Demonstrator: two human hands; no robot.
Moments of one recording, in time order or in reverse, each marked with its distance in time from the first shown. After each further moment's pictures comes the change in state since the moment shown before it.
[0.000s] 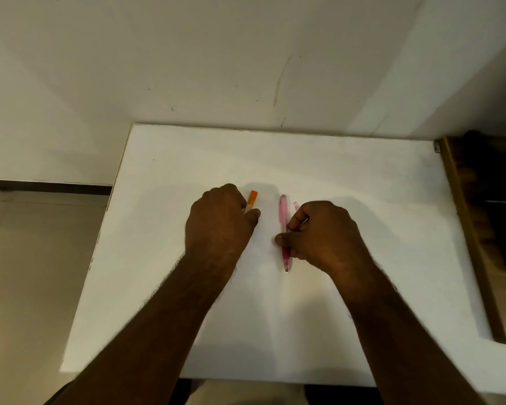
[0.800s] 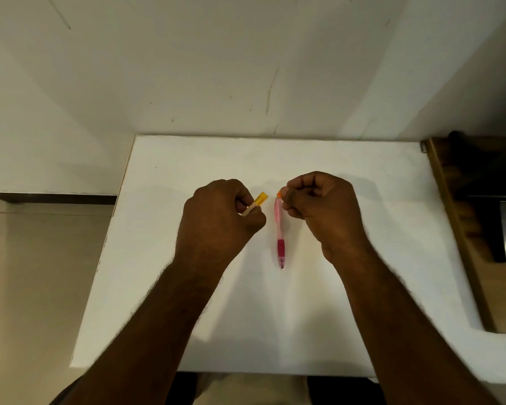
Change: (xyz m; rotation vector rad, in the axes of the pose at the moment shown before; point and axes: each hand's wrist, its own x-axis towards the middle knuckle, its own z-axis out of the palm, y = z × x) left_hand -0.025 0.012 -0.033 -0.162 0.095 0.184; right_hand 0.010 0.002 -0.008 0.769 0.216 -0.133
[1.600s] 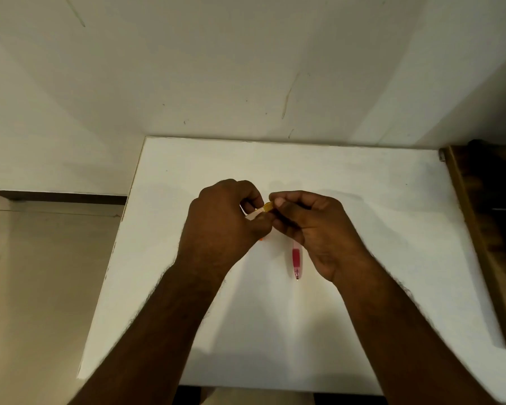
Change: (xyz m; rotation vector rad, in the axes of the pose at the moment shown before) left_hand 0.014 -0.015 -0.011 -0.063 -0.054 0.053; right_hand -0.007 -0.004 0.029 0.338 -0.212 0.258
